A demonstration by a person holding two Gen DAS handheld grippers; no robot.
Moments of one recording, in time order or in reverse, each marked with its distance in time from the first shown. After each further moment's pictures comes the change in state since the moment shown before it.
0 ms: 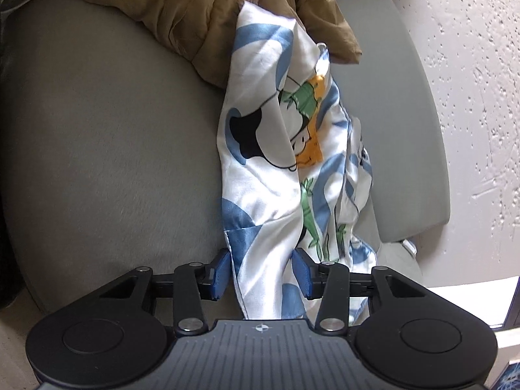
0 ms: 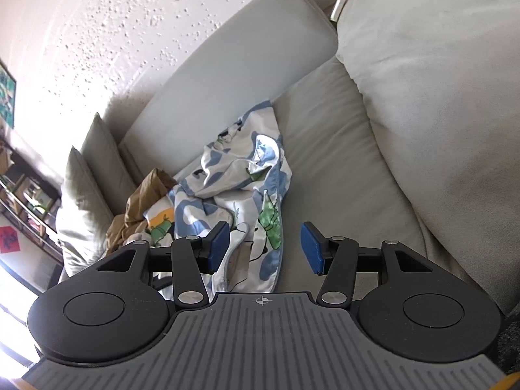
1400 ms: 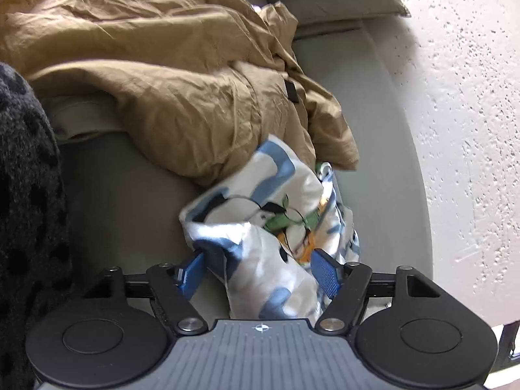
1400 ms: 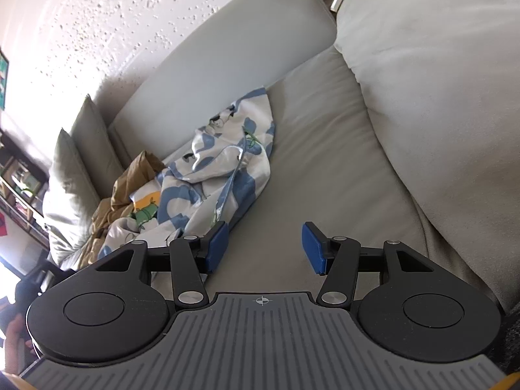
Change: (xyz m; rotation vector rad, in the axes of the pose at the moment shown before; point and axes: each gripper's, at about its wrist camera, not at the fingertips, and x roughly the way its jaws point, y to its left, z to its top) left arm -0.070 0.027 0.072 -0.049 -0.166 -0.031; right arm 0.010 0.005 -0.006 -0.040 0.042 -0.048
